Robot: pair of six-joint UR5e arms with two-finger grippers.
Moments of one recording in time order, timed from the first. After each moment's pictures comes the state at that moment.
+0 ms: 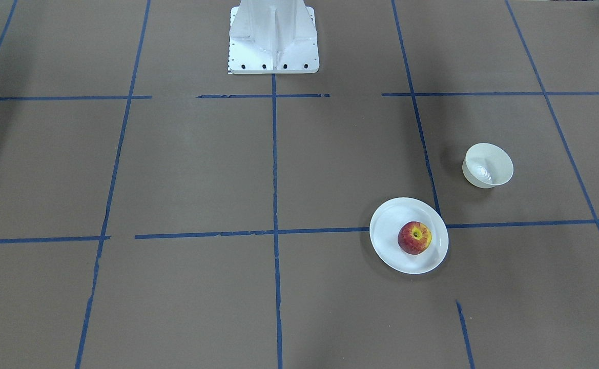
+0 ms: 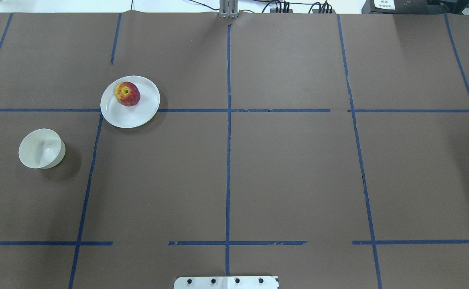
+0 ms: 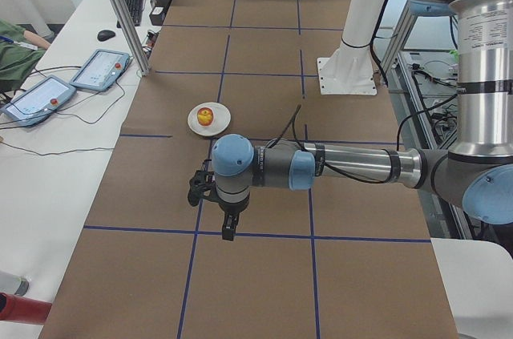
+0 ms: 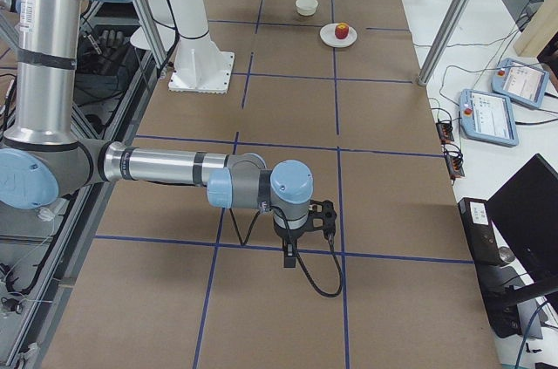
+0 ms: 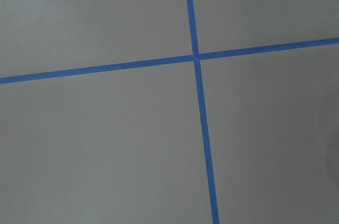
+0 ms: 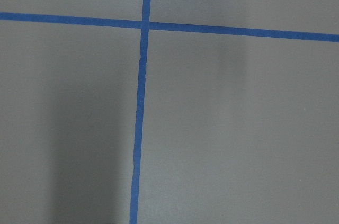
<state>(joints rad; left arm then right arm) -1.61 -1.46 -1.76 -1.56 -2.34 0.11 1.59 -1.74 1.71 -1.54 2.30 -0.05</state>
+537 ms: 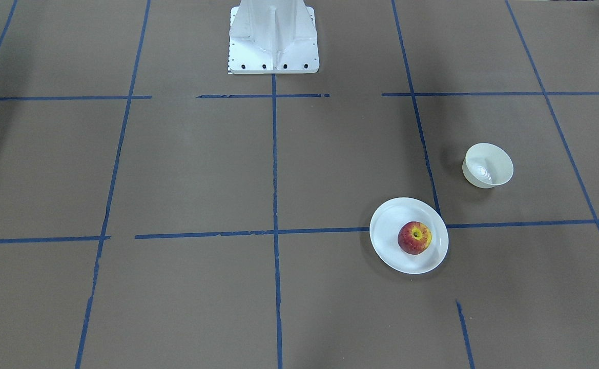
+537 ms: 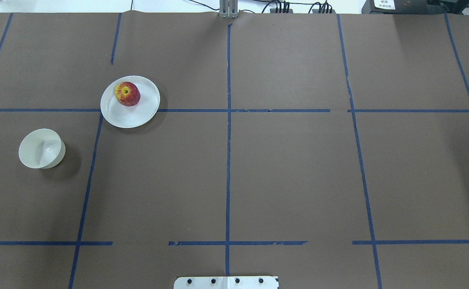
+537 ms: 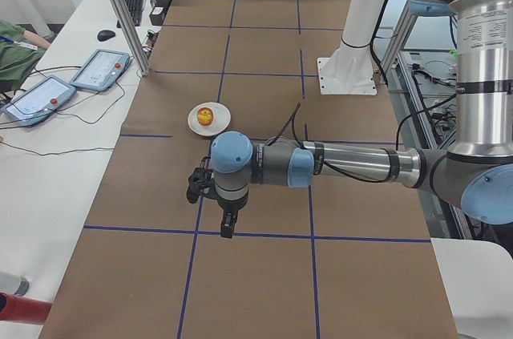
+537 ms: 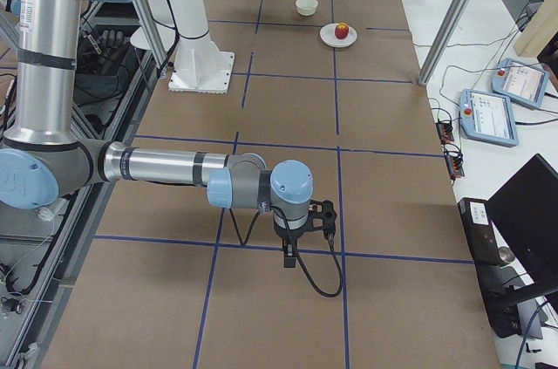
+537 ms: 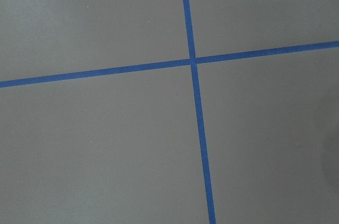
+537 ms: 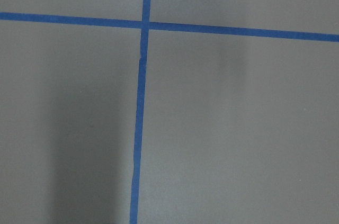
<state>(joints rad) -1.61 -1.47 -1.76 -1.56 -2.34 0.10 1.59 -1.74 1.71 -1.54 2.30 -0.05</state>
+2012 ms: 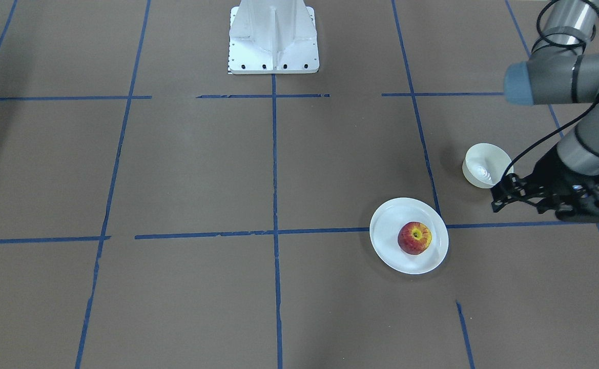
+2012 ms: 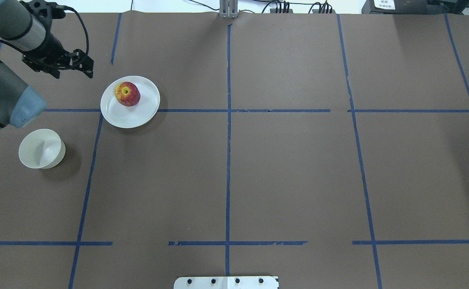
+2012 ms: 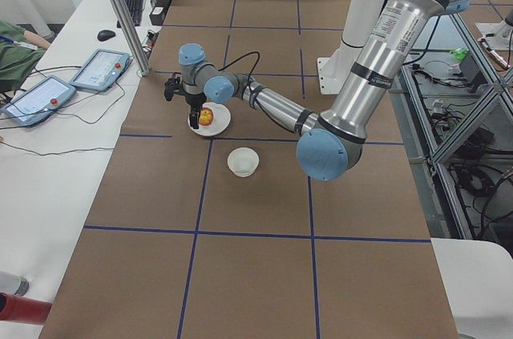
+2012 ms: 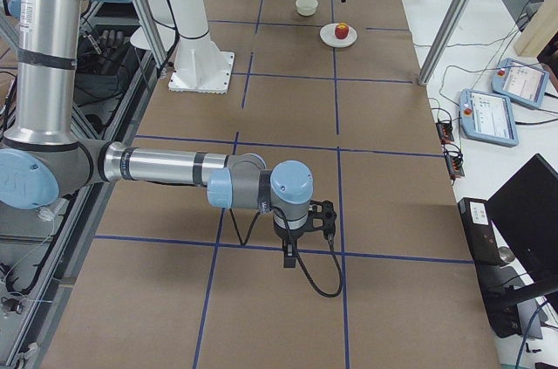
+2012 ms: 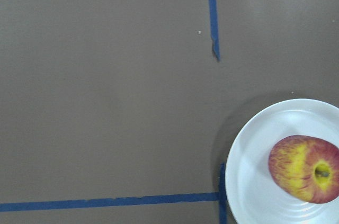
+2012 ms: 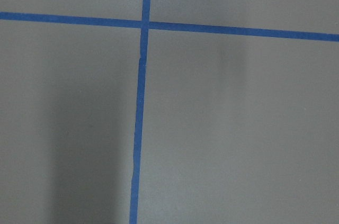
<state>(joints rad) -1.02 -2.05 -1.52 -1.80 -2.15 -0.83 1.59 -1.74 1.71 -1.54 2.30 -0.05</state>
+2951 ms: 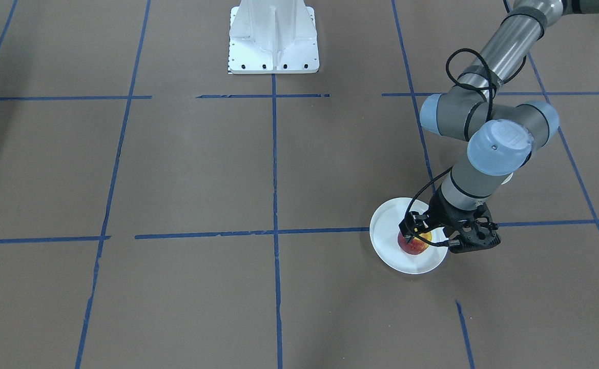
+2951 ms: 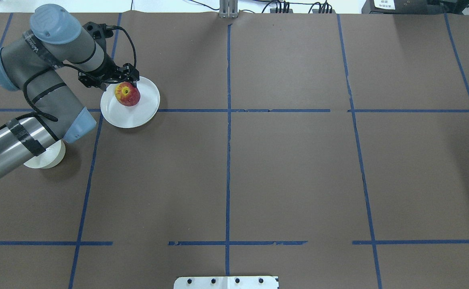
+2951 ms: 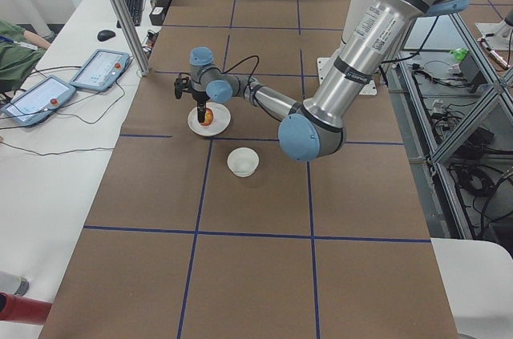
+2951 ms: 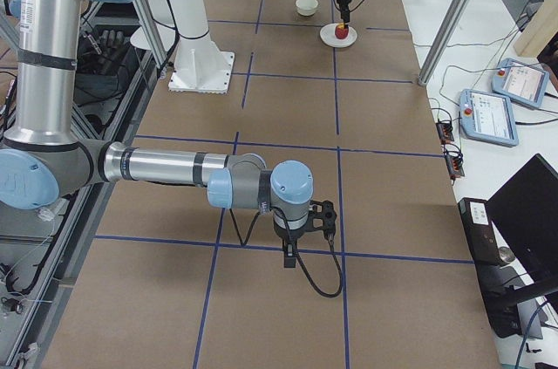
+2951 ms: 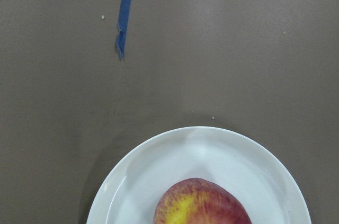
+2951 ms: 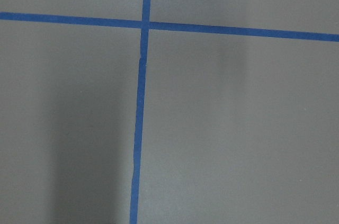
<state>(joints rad) -0.89 -2.16 -1.33 -1.97 -2.04 -1.06 1.59 -1.74 1.71 -1.54 2.30 -0.05</state>
